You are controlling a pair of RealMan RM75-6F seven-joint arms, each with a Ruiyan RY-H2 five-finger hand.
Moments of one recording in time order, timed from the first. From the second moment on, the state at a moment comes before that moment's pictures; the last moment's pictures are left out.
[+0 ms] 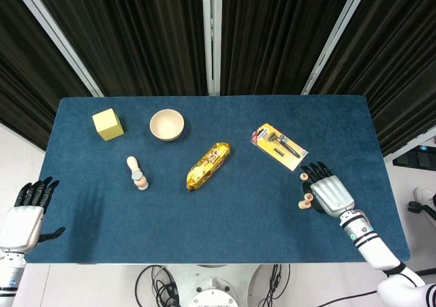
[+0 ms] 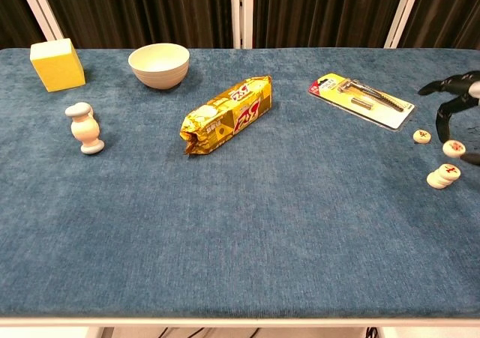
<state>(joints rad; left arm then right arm) -0.10 -1.12 0.00 -1.61 1.49 1.42 0.10 0.48 -1.25 0.00 -1.51 -1.44 1.02 -0.23</state>
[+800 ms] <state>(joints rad) -0.10 -1.12 0.00 -1.62 1.49 1.43 0.09 0.46 -1.27 -0.01 -1.51 -1.43 1.02 -0.27</state>
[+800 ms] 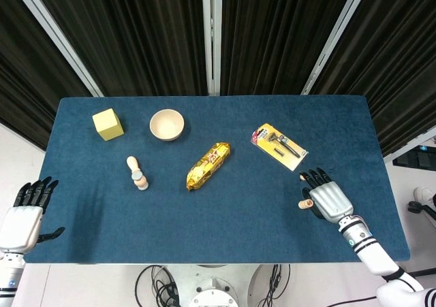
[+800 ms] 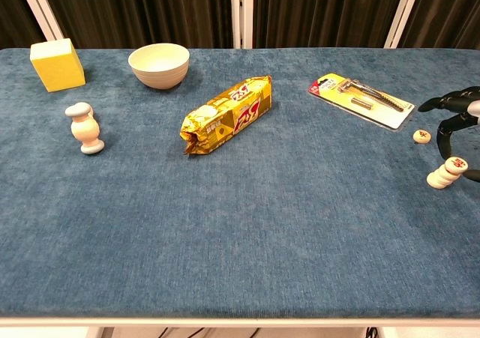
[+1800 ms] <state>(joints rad) -0.10 -1.12 -0.01 -1.62 1.49 1.43 0.09 0.47 -1.27 -0.01 -1.51 -1.42 1.00 -0.29</state>
